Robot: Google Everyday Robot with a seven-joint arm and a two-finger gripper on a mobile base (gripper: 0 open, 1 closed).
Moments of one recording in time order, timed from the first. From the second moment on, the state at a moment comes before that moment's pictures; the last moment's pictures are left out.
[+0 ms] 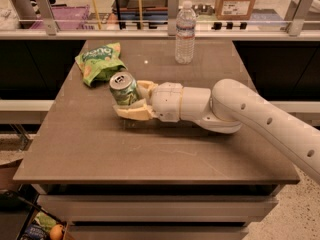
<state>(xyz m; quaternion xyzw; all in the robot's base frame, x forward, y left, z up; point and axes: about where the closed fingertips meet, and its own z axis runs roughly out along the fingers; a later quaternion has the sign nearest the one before) 0.553 0.085 0.856 -0.52 0.53 0.35 0.57</state>
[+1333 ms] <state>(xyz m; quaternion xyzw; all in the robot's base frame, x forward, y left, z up) 0.549 0.094 0.858 -0.52 0.52 0.36 0.57</state>
